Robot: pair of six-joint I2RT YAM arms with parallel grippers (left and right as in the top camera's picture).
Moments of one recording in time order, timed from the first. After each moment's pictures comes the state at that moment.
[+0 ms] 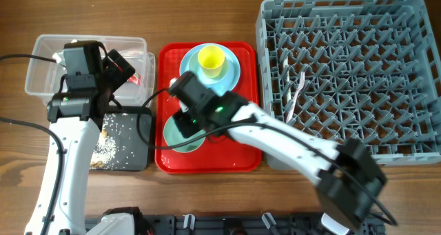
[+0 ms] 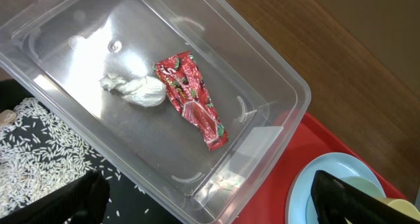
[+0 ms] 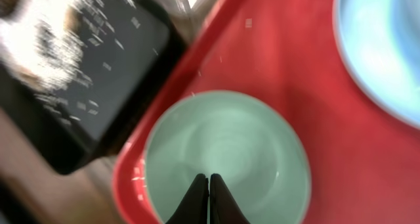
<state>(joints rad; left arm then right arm) 0.06 1.31 1.08 -0.63 -0.16 -0.63 0.93 1.86 1.40 -0.60 -0.09 0.36</state>
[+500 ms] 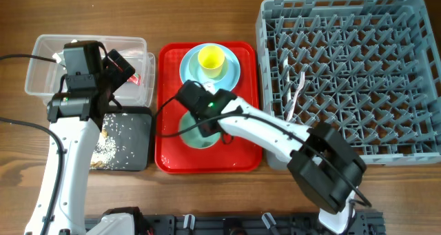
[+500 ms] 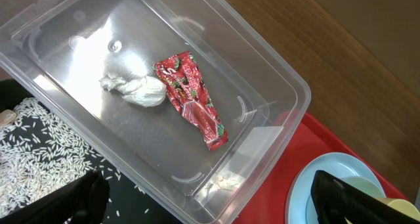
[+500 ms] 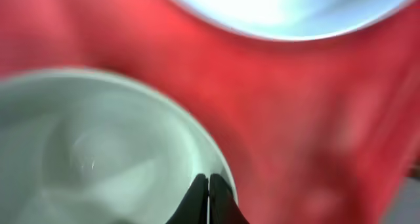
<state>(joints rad) 0.06 1.31 1.08 -0.63 -0.16 -0.63 0.87 1.97 1.40 -0.82 0.23 0.45</state>
